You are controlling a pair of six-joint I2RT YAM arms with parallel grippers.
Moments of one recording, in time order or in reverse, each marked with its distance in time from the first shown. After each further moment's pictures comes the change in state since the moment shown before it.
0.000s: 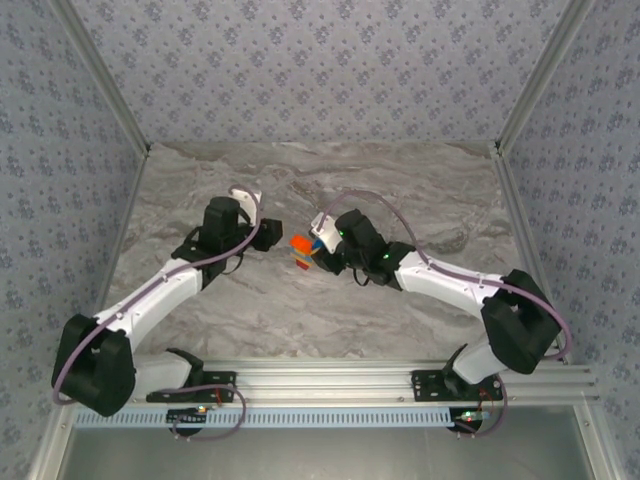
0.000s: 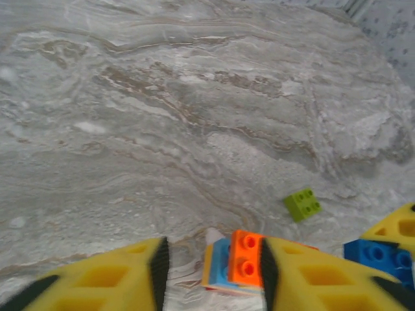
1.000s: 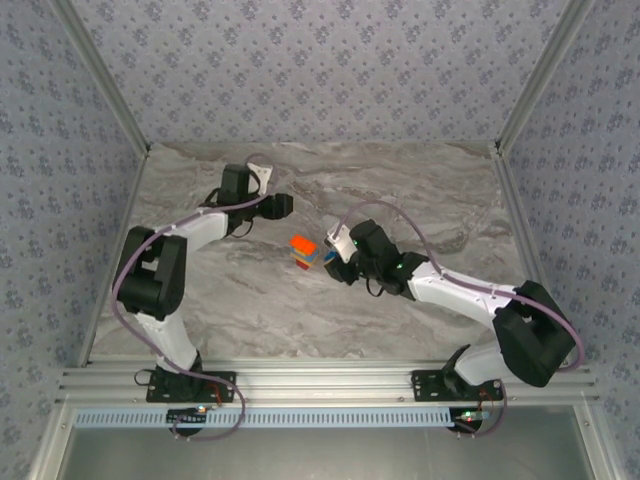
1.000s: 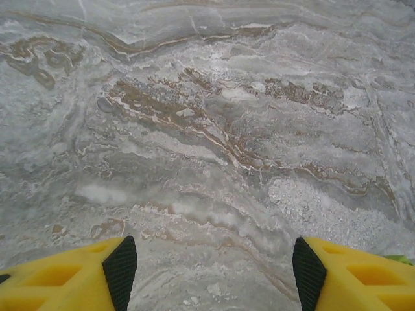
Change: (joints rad) left arm 0.145 0.592 0.364 0.092 0.183 0.089; right arm -0.021 -0.098 -0.150 -0.001 -0.047 0.076
